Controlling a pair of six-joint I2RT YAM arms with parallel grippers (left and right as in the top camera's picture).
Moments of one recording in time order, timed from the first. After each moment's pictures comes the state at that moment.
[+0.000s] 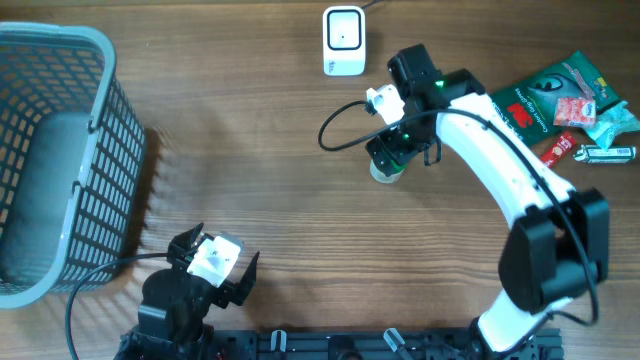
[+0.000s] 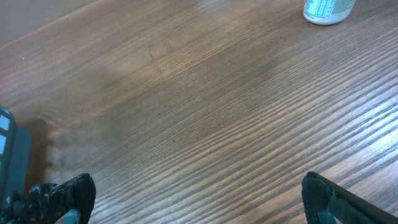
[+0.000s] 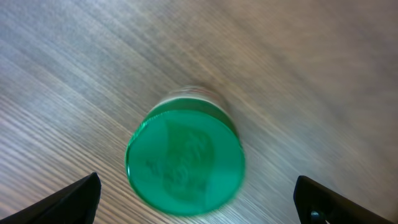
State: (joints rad) left arm -0.26 0.03 0.31 -0.83 0.07 0.28; right arm 0.34 1.87 1.47 -1.04 -0.10 -0.32
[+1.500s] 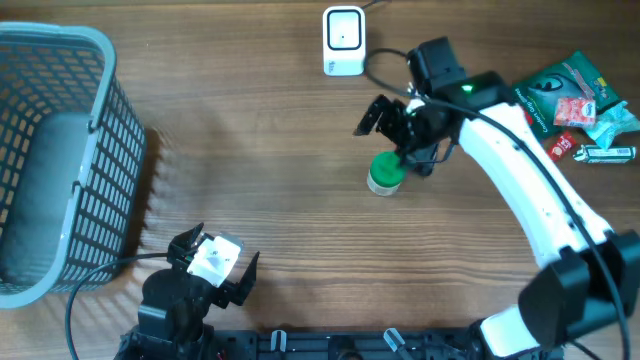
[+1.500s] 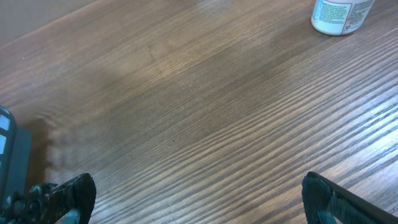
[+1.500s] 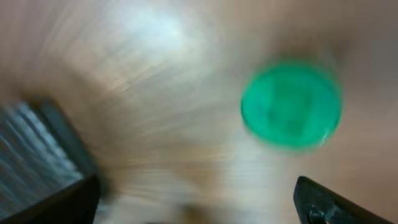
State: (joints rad) left arm -0.26 0.03 0.31 -0.83 0.07 0.28; right arm 0.34 1.69 1.48 -1.06 -0.35 0.65
